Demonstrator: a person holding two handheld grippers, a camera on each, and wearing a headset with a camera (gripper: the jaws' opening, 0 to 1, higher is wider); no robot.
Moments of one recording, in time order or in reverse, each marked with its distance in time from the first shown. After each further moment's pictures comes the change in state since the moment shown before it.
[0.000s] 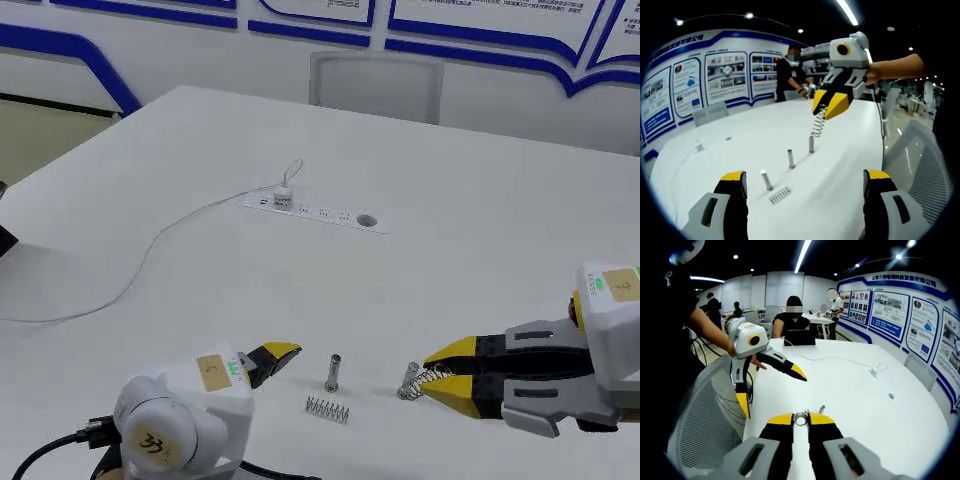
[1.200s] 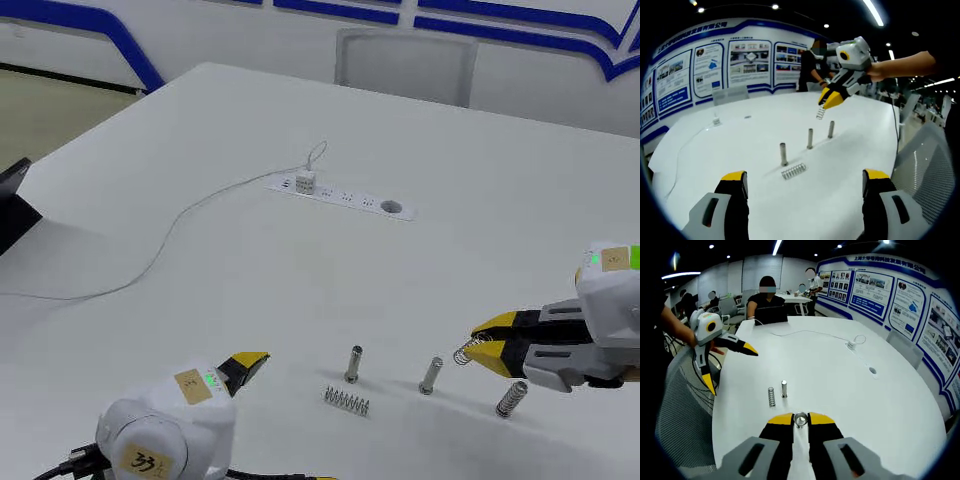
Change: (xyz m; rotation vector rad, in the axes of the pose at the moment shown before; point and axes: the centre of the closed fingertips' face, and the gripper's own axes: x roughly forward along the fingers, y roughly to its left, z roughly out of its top) left arm -0.012 0.023 -0.043 -0.145 0.061 0.144; right arm 0.017 -0.075 -0.053 0.101 0.176 -0.161
